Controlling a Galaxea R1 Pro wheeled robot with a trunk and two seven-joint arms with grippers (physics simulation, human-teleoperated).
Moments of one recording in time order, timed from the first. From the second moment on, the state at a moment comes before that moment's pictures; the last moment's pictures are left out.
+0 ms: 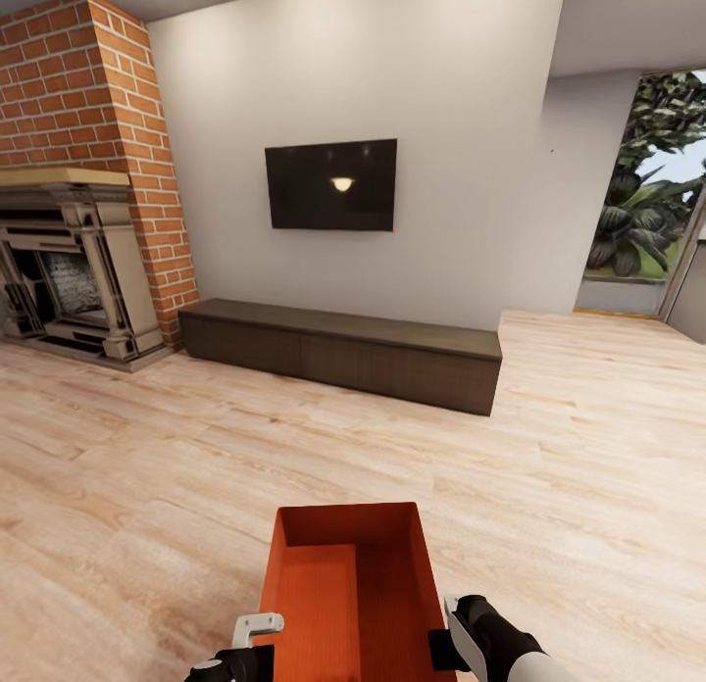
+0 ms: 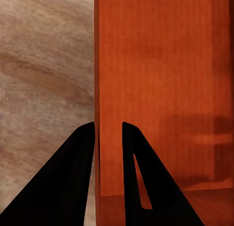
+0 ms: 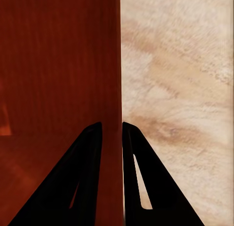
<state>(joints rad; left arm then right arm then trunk) -0.43 -0.05 -0.17 -0.26 0.24 0.08 0.00 -0.57 0.10 -0.01 -0.26 0.01 0.54 -0.09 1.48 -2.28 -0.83</state>
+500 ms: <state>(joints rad) -0.43 -0.05 -0.16 -0.27 0.24 0.09 0.00 -0.57 0.10 -0.02 -0.26 0.01 0.54 -0.09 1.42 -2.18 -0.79</state>
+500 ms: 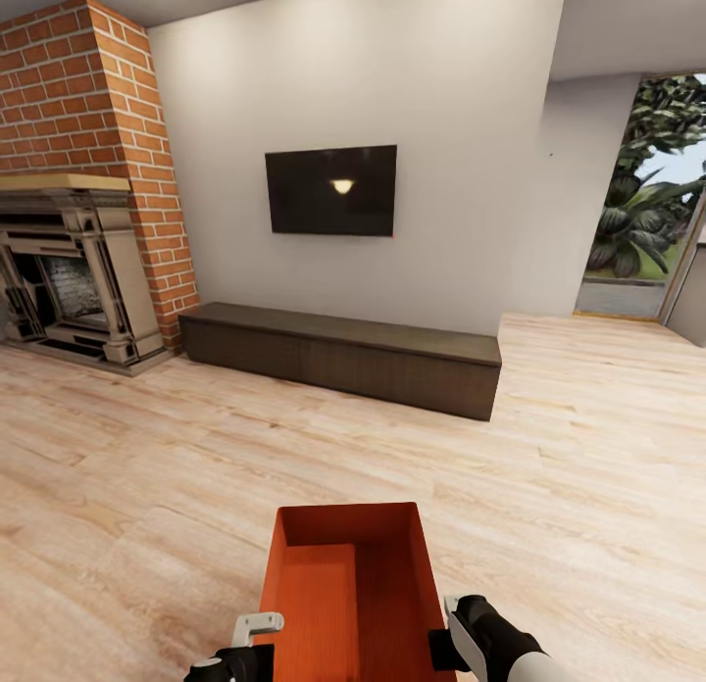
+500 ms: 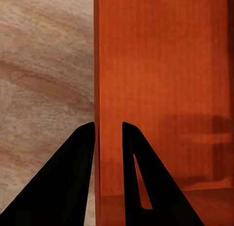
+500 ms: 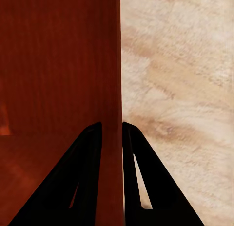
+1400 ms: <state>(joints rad) -0.43 -0.05 -0.16 -0.26 0.23 0.09 0.00 -0.57 0.10 -0.01 -0.26 0.00 0.54 -0.09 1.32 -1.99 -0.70</state>
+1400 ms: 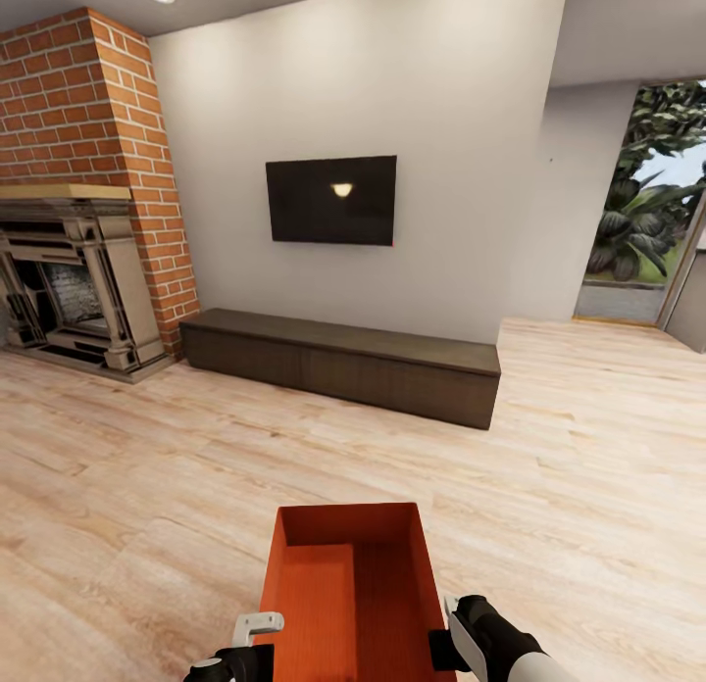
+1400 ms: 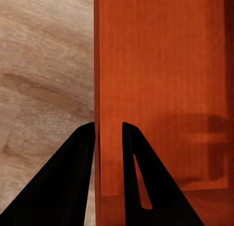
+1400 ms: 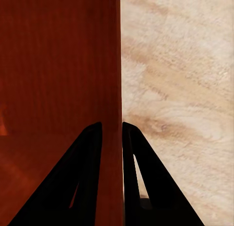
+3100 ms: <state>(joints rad) -0.43 -0.04 -0.15 -0.26 0.23 0.08 -0.01 -0.57 0.10 -0.02 -0.26 0.02 0.54 -0.09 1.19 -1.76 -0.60</state>
